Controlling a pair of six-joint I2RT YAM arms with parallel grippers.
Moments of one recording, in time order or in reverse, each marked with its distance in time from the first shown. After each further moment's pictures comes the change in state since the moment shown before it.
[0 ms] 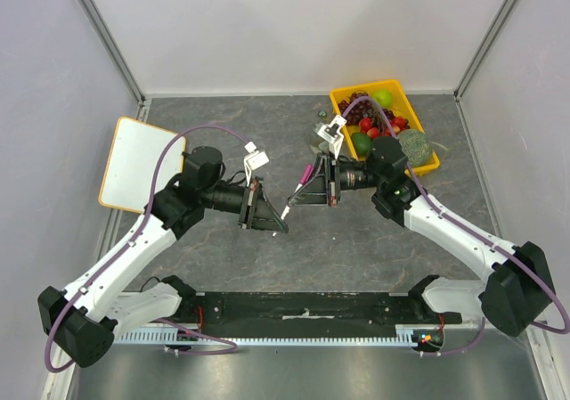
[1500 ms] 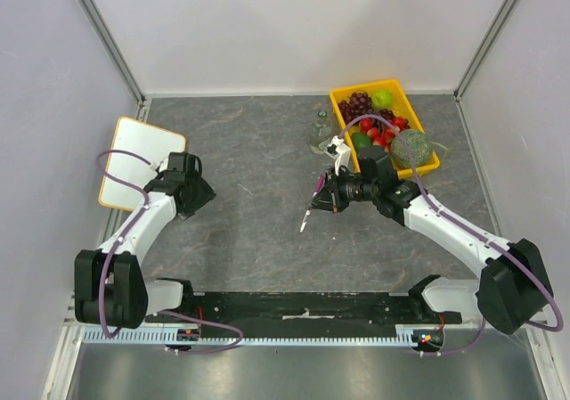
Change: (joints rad) left arm 0.474 0.231 -0.156 -0.213 -1.192 -0.268; right arm -0.059 0.010 -0.050 -0.575 0.435 -0.476
